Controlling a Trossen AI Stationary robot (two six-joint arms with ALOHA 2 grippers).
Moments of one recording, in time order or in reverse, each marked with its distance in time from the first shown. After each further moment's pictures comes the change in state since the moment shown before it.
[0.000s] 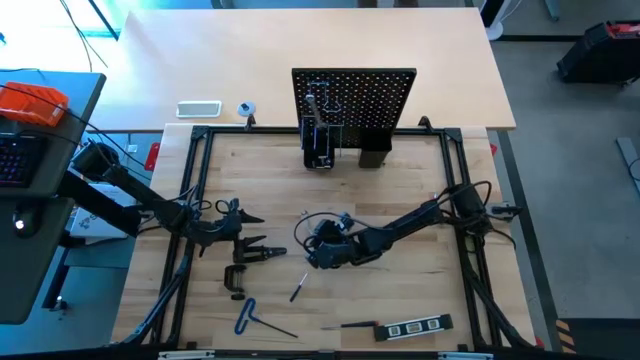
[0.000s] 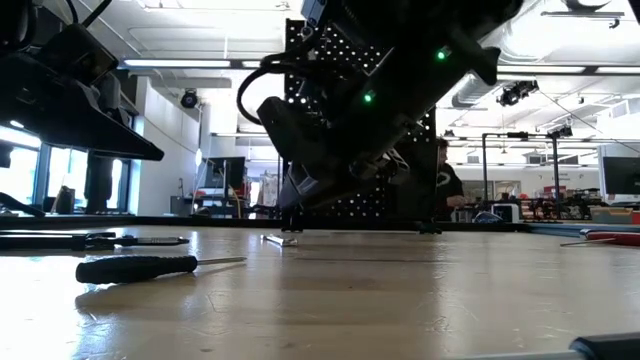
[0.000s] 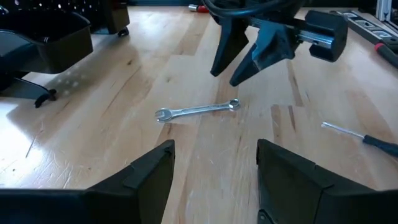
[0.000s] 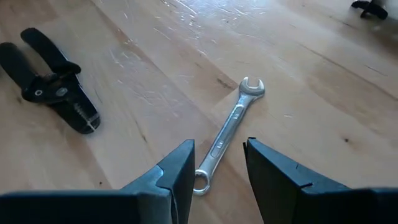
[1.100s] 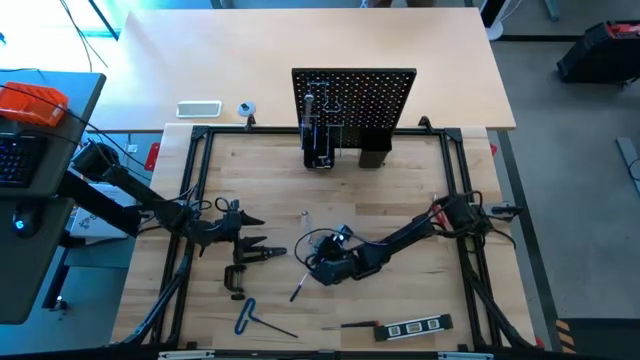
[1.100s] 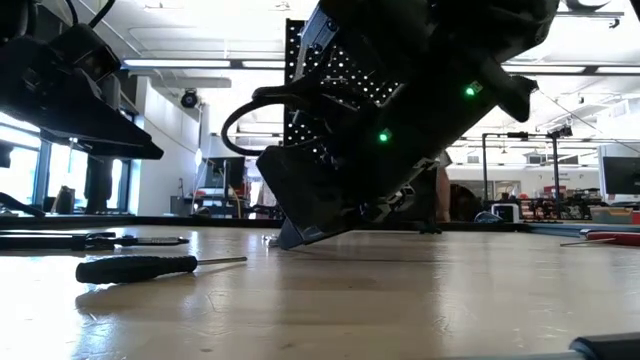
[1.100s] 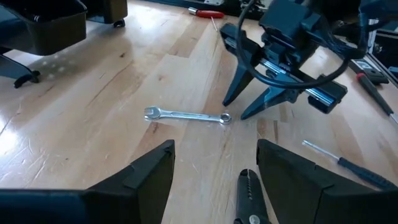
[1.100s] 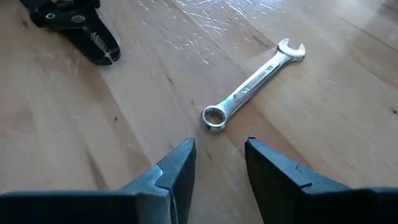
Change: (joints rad) left arm 0.000 0.001 0.000 0.029 0.023 -0.134; right arm 0.080 0.100 0.001 0.052 0.037 -0.053
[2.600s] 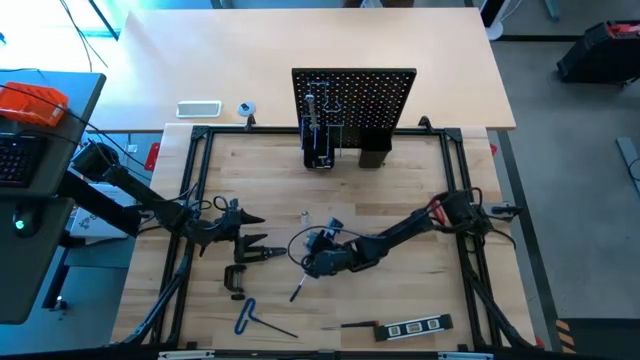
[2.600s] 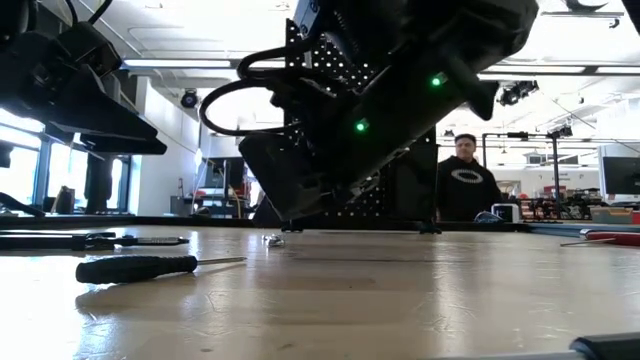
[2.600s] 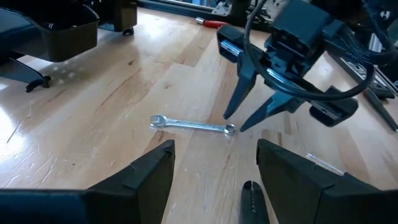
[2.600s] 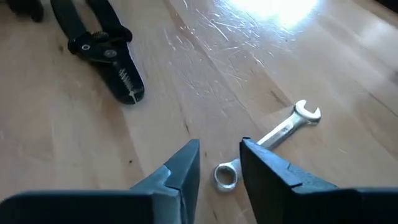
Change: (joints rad) left arm 0.001 0.000 0.000 0.027 -0.037 -0.008; right arm -0.056 -0.008 -0.001 0.168 -0.054 -0.287
